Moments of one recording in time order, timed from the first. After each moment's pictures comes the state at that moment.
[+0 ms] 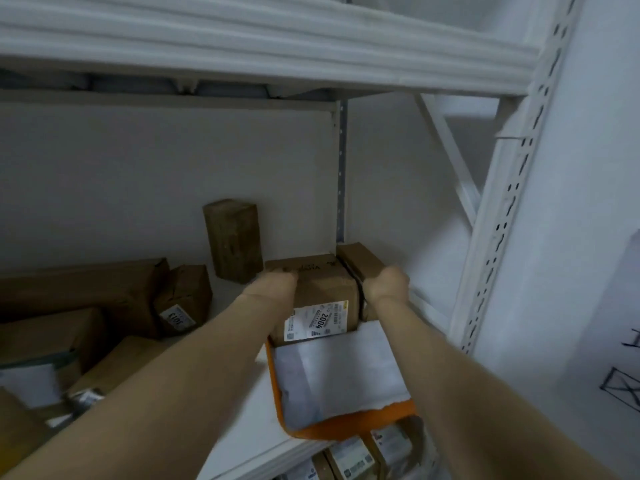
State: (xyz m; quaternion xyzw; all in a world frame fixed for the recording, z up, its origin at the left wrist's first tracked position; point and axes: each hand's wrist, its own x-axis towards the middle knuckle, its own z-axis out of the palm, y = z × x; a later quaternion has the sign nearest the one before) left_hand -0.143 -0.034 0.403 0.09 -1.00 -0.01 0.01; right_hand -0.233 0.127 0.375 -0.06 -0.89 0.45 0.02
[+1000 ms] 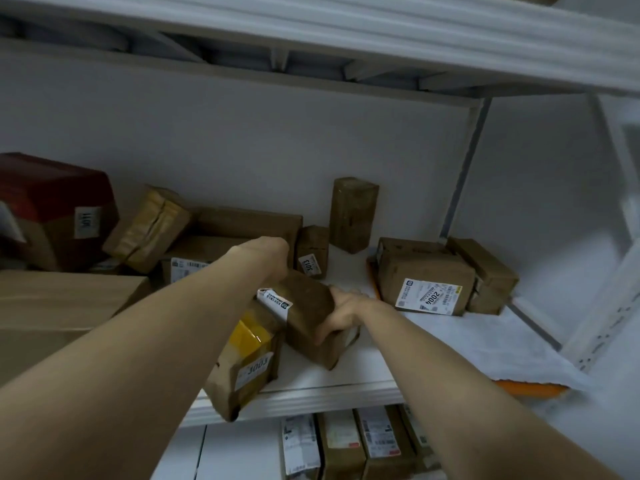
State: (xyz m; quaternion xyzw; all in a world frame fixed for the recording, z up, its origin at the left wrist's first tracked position) left_hand 0.052 -0.174 0.430 0.30 -0.95 -0.09 -0.01; right_hand -0.060 -0.052 0.354 0.34 -0.91 0.08 -0.23
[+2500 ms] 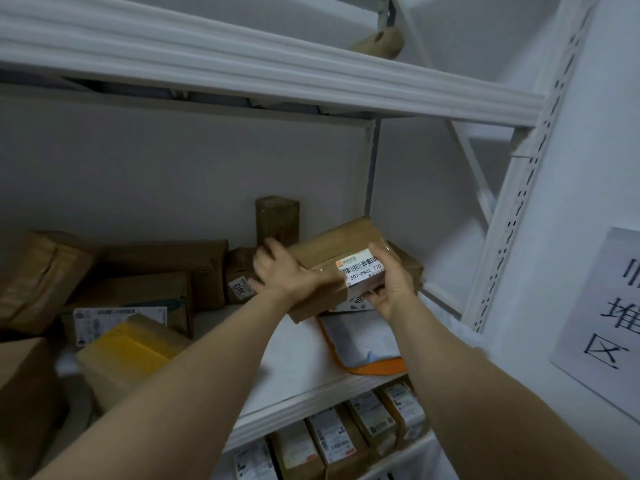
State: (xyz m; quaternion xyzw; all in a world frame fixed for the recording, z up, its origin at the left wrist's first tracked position) left_hand -0.013 -0.070 0.414 0.25 -0.87 -0.38 0.19; right_hand -0.087 0.081 0.397 -0.02 -0.51 0.86 -0.10
